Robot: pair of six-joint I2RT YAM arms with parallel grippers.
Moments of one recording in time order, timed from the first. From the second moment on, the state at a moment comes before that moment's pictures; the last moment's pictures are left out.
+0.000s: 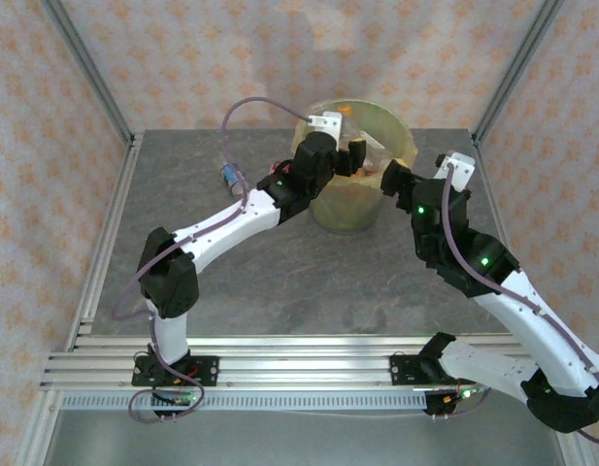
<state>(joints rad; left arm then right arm) -0.74 1.87 1.69 -0.05 -0.34 -0.34 0.72 0.95 1.26 -0.63 0.81 0.54</state>
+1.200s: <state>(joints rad) -0.36 1.43 1.52 -0.52 -0.50 -0.75 0.65 1.65 1.96 -0.76 0.48 0.35</state>
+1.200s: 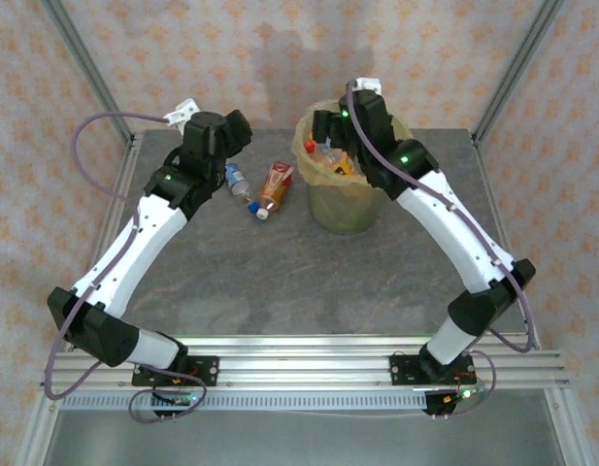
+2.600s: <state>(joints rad) -0.15 2.26 1.96 -0.78 -0.23 -0.83 0.62 1.74 2.03 -0.90 0.52 0.35</state>
